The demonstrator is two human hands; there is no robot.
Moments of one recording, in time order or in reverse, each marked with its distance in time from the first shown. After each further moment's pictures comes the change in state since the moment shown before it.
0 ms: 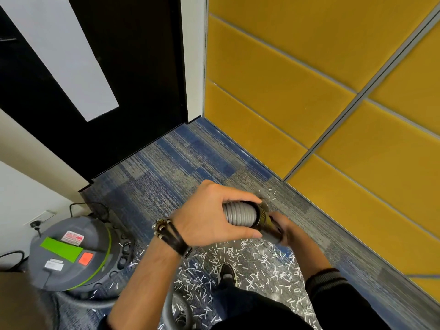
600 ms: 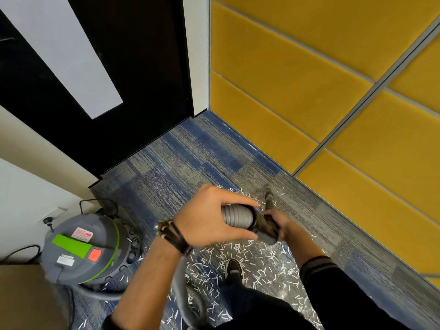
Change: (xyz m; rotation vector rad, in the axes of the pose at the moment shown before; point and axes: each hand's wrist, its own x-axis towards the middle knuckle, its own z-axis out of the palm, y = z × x) left_hand 0.023 -0.023 0.006 0.016 -0.057 -0.093; right_hand 0.045 -0.007 0.009 0.093 0.001 0.137
